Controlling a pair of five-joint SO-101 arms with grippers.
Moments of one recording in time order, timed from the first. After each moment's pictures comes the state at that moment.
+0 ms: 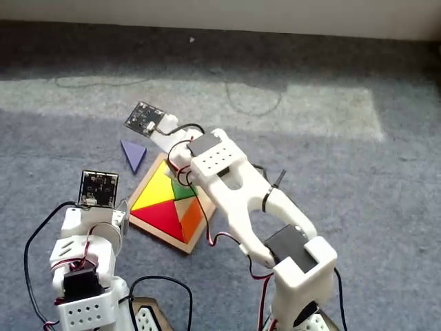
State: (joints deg) left arm -19.9 -103.8 93.5 60.4 -14.0; right arm -42.4 14.3 4.0 51.8 29.6
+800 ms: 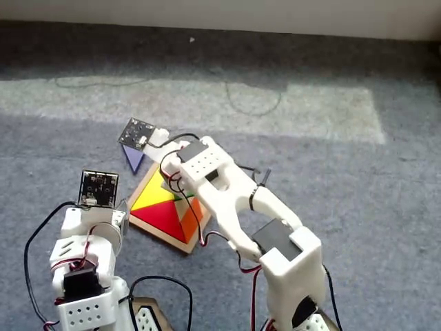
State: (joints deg) left arm -19.9 -103.8 93.5 60.4 -14.0; right arm -44.7 20.8 2.3 53.1 30.8
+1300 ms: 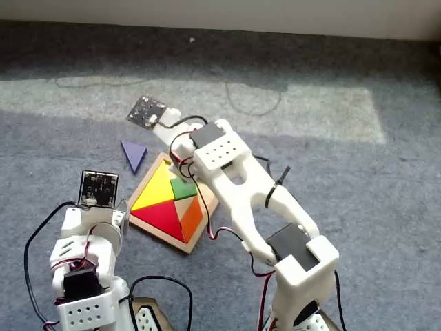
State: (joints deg) left arm -19.9 -103.8 93.5 60.4 -14.0; right arm -40.4 14.2 -1.5 60.9 30.8
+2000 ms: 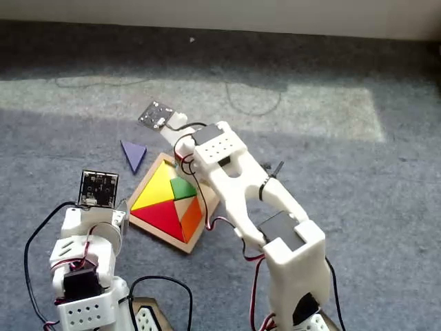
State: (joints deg) left arm -19.9 -103.8 93.5 60.4 -14.0; right arm -39.5 23.4 -3.0 58.6 29.2
